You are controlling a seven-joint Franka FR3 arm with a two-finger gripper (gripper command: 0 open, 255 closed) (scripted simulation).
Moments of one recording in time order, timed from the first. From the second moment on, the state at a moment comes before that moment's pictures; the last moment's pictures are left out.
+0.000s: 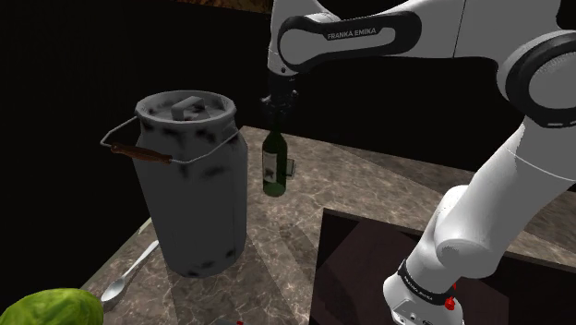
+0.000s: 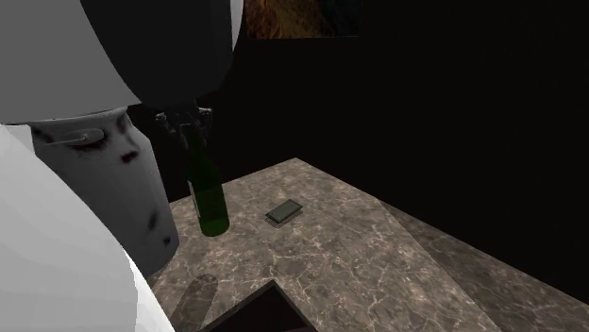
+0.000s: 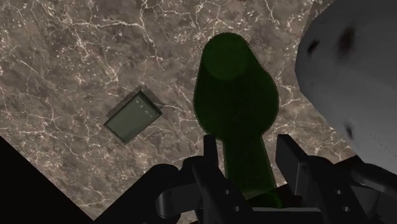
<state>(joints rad) 0.12 -0.12 0.03 -1.92 -0.12 1.92 0.25</state>
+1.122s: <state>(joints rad) 0.29 -0.24 0.27 -2.02 -0.09 1.86 0.65</state>
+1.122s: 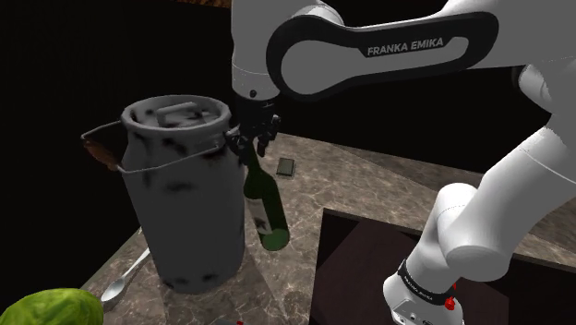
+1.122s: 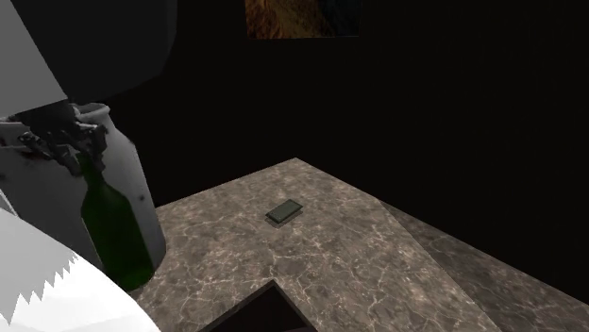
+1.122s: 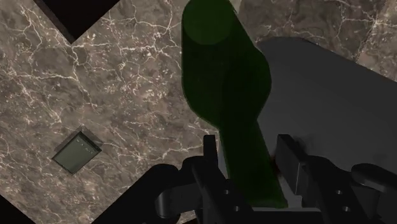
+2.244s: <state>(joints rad) 0.39 -0.15 0.43 -2.01 -0.09 1.85 0.91</state>
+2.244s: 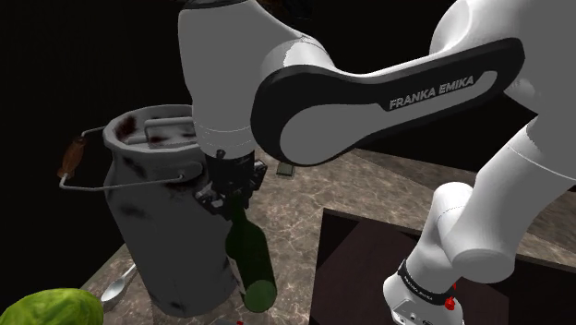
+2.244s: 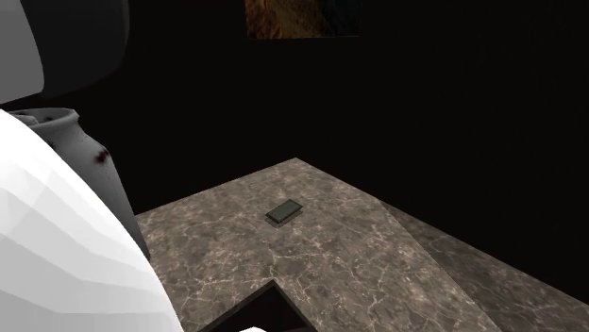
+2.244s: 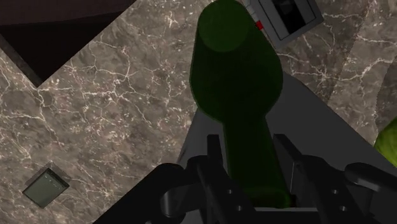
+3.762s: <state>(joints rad) 0.40 -0.47 0.60 -2.49 -0.42 2.34 1.14</state>
